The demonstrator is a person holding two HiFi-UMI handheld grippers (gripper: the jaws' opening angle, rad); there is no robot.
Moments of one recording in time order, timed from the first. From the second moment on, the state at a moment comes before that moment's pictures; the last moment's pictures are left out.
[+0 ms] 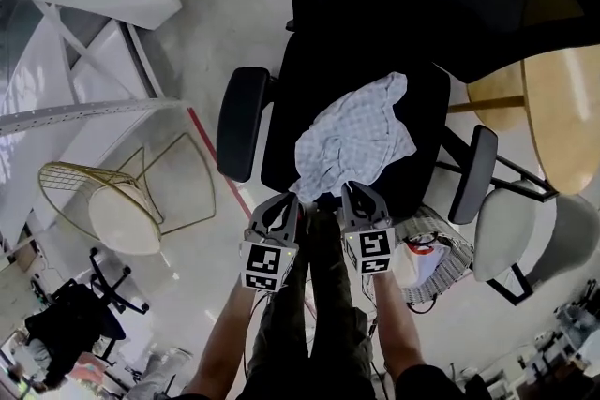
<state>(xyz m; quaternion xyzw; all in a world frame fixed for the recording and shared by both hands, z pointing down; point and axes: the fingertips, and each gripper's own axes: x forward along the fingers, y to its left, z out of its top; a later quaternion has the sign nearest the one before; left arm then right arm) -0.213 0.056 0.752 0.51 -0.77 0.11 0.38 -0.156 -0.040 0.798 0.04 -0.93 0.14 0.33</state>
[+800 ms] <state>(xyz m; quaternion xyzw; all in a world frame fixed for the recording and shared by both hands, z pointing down) -0.201 0.056 0.789 0.50 -0.76 0.12 0.41 -0.155 -0.031 0.897 0.02 -0.91 0.18 0.38</state>
